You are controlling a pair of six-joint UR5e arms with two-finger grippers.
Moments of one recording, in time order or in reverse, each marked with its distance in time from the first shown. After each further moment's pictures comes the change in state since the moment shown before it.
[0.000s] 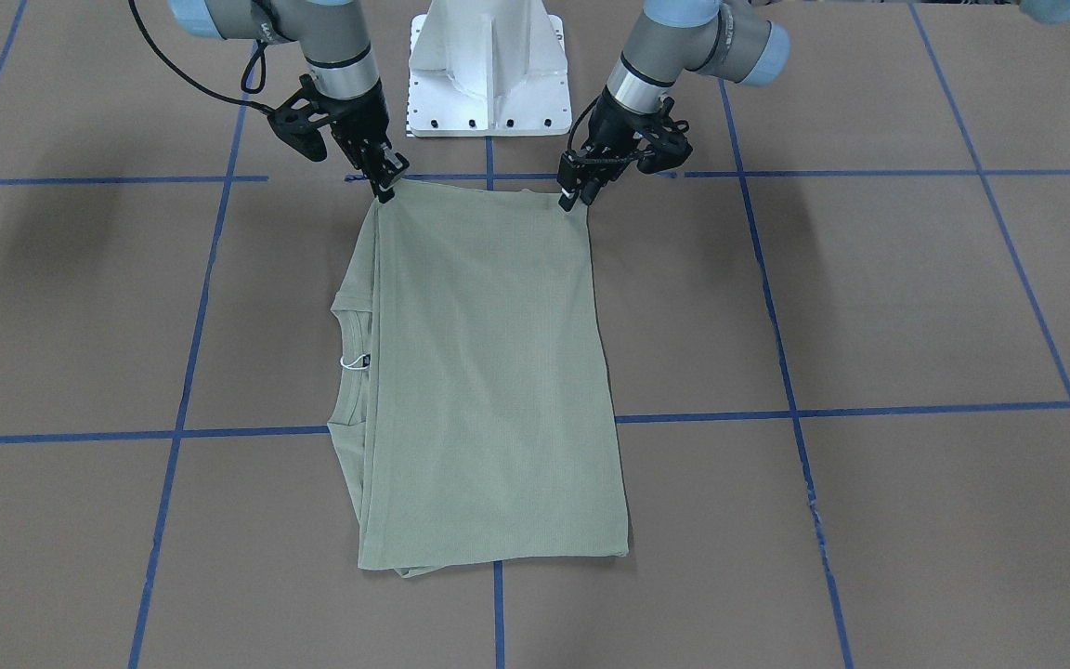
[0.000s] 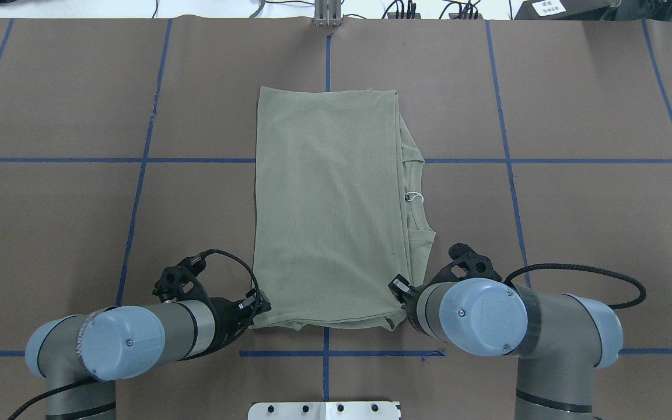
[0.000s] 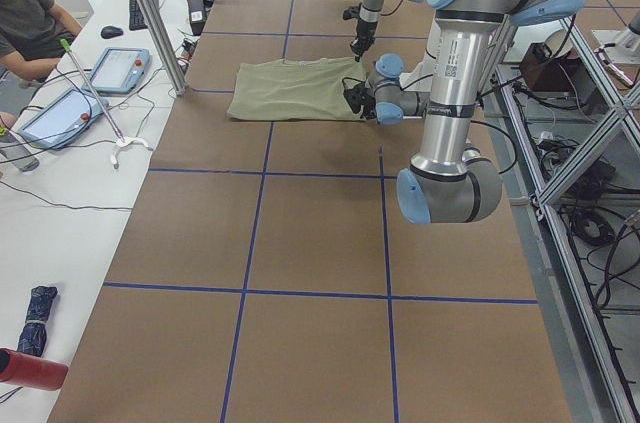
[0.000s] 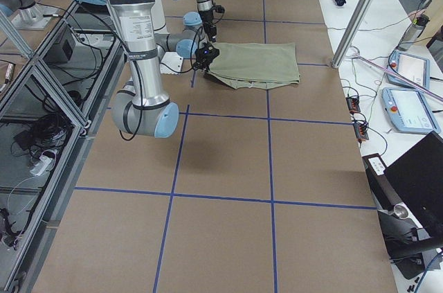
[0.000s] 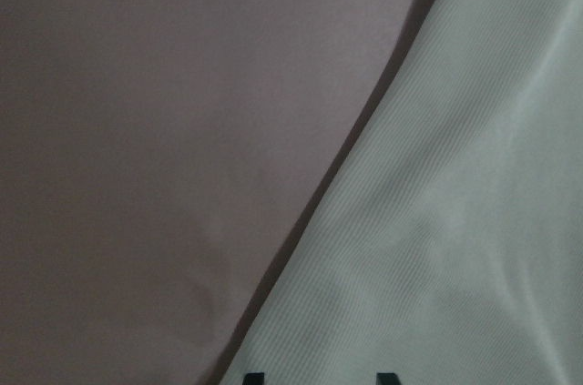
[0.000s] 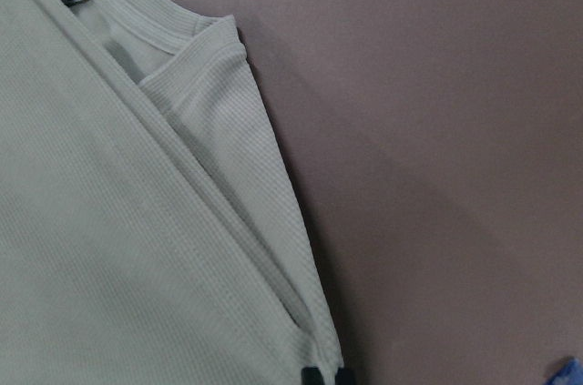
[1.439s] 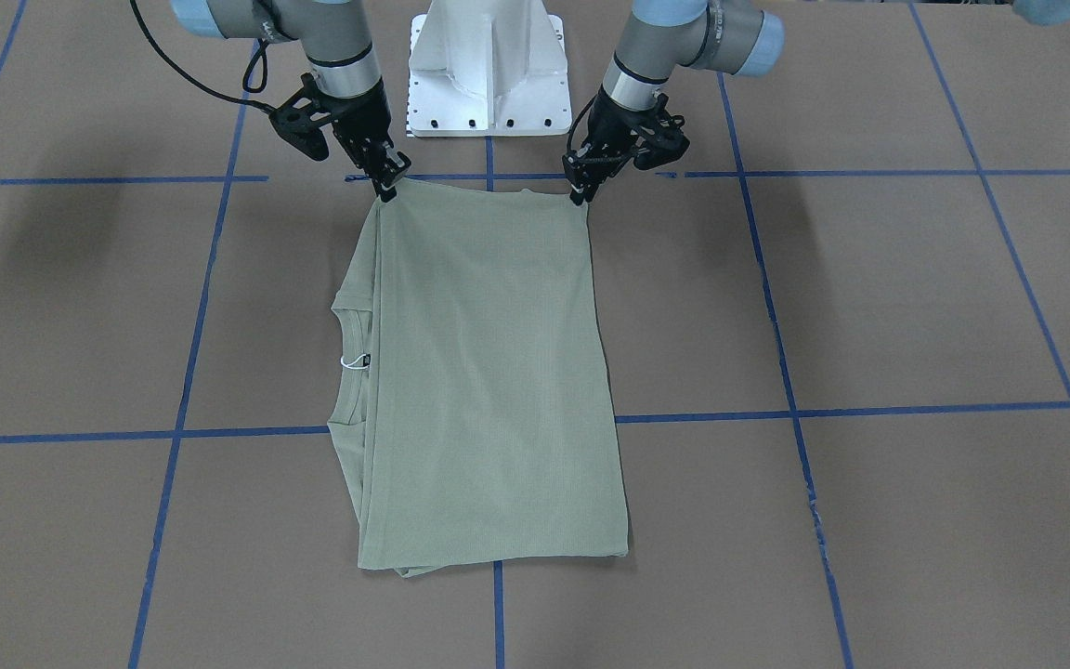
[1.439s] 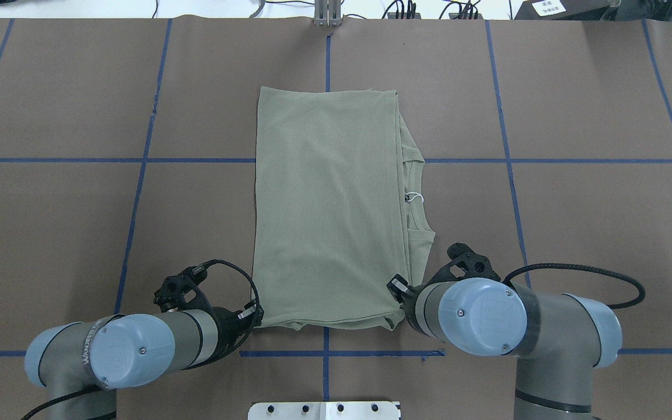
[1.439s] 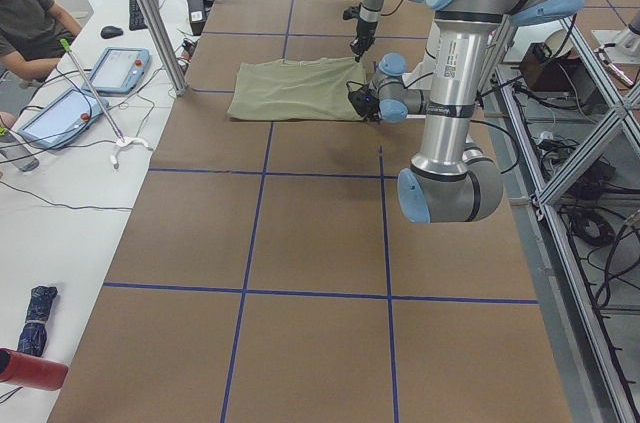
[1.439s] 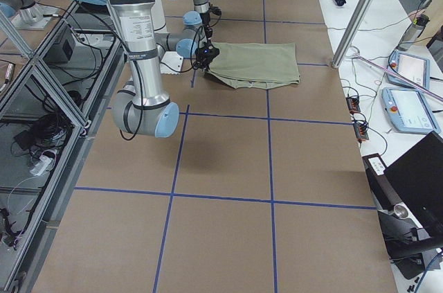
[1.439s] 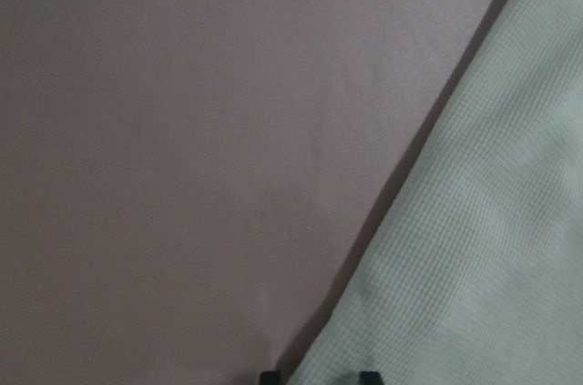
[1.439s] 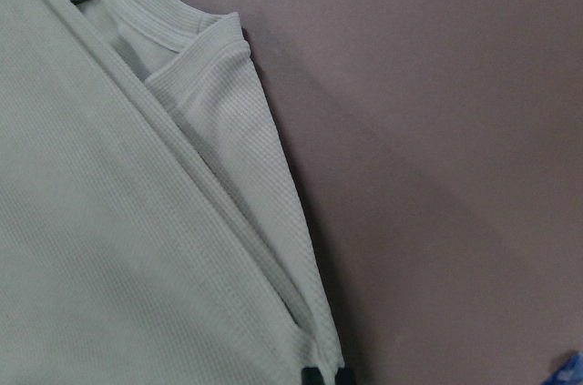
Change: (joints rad) left arm 0.017 -0.003 -0.016 0.093 -0.006 -0.002; right arm 0.000 0.004 0.001 0.000 0.000 0.000
